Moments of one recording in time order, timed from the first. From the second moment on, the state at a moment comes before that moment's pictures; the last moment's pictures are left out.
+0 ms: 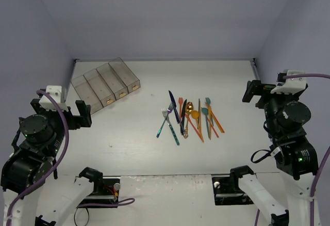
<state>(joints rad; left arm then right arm) -0.34 0.63 1.36 -0.95 -0.30 -0.05 0.22 0.69 1.27 -0.57 0.34 -0.03</state>
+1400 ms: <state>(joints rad) -0.59 1.50 1.26 -0.65 0.04 -0.17 0.22 0.55 0.95 -0.50 0.26 0.13</state>
